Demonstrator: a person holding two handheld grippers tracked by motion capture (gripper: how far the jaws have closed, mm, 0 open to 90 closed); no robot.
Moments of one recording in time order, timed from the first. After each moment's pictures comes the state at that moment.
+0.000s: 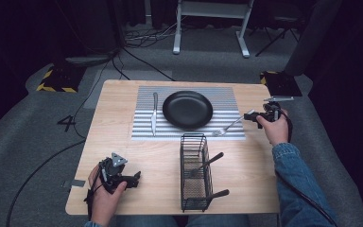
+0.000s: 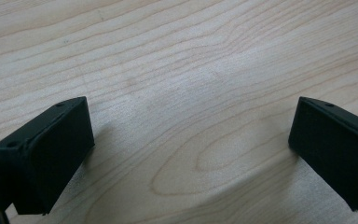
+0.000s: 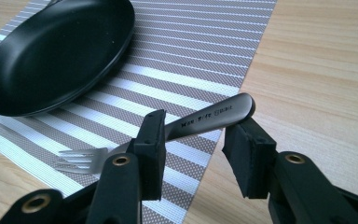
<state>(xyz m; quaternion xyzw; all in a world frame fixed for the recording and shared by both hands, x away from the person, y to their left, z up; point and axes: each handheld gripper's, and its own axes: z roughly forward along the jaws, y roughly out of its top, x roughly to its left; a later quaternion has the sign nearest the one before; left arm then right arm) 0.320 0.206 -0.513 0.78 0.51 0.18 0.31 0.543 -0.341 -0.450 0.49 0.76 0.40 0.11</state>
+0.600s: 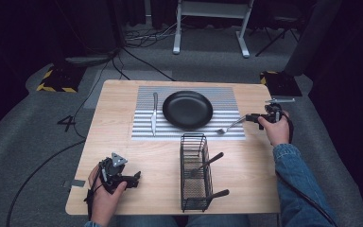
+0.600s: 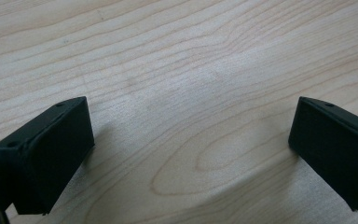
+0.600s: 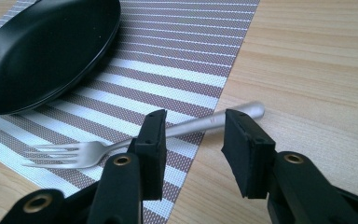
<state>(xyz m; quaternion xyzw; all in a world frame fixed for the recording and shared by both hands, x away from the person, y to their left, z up) 0.320 0.206 -0.513 0.78 0.51 0.18 0.31 0.544 -0.349 -0.458 0.51 0.76 0.40 0.11</state>
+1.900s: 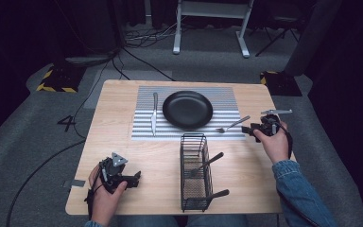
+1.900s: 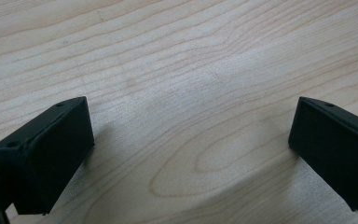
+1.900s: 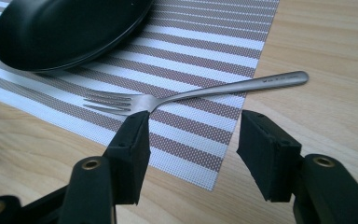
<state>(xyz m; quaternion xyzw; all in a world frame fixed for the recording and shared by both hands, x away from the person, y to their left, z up) 0.320 0.205 -0.513 0.78 0.51 0.18 0.31 0.486 -0.319 -0.451 0.50 0.77 0.37 0.13</state>
